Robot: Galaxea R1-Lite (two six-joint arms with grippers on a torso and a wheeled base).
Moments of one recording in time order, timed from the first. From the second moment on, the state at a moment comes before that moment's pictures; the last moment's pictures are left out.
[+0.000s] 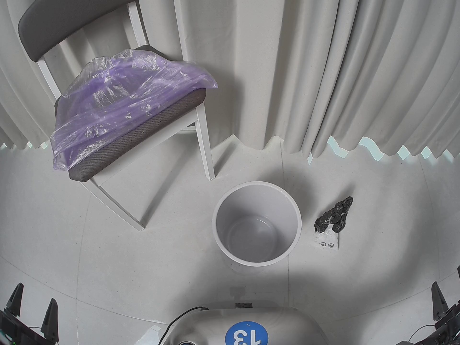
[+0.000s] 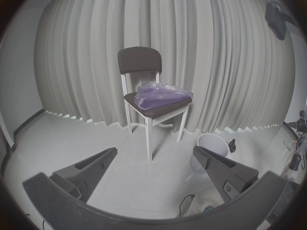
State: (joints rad) left arm 0.00 0.02 -0.02 0.00 0.01 -0.04; right arm -0.01 0.02 -0.02 -0.01 -0.01 0.05
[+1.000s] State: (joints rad) left arm 0.00 0.02 -0.02 -0.01 0.02 -0.05; right arm -0.01 0.02 -0.02 -0.01 -0.02 0.04
